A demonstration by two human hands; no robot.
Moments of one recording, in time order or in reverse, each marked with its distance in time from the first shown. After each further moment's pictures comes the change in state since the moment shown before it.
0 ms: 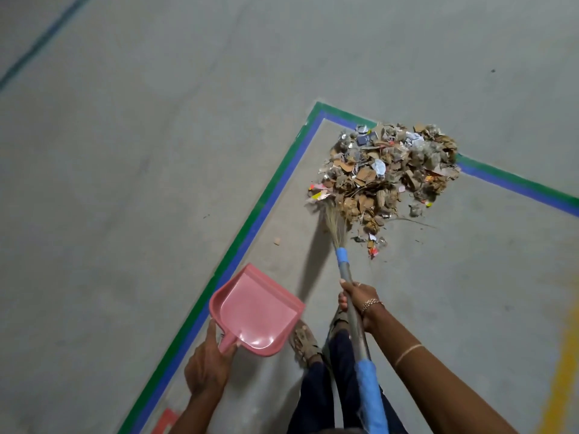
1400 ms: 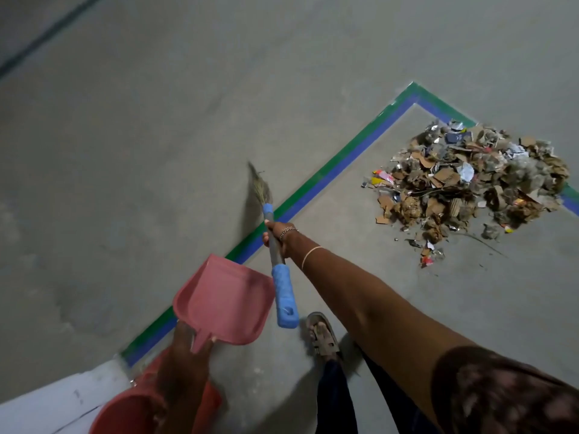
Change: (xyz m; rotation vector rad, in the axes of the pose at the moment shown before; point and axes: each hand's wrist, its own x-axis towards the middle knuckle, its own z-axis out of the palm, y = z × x) left_hand -0.050 -0.126 -0.005 -0.530 0.212 -0.282; right_hand 0.065 0.078 0.329 -0.318 -0.375 0.146
